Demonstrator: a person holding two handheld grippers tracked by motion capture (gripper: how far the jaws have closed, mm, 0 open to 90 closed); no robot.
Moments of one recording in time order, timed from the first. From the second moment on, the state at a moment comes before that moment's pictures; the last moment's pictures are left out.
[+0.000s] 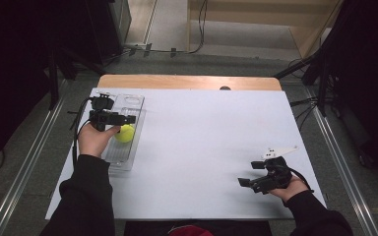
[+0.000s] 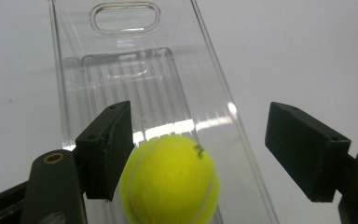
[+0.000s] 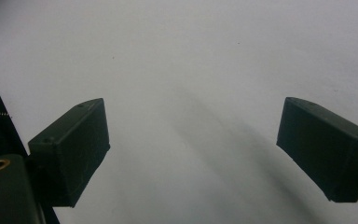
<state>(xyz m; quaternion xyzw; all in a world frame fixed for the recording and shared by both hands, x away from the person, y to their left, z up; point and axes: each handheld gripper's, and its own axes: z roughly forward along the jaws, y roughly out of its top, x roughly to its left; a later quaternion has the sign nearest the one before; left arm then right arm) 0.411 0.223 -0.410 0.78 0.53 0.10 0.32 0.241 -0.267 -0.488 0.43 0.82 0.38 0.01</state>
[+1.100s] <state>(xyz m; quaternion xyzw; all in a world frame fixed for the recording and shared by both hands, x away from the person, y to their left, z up) 0.400 0.183 -0.390 0.80 0.47 0.03 0.37 0.240 -0.268 -0.487 0.43 0.82 0.38 0.01</state>
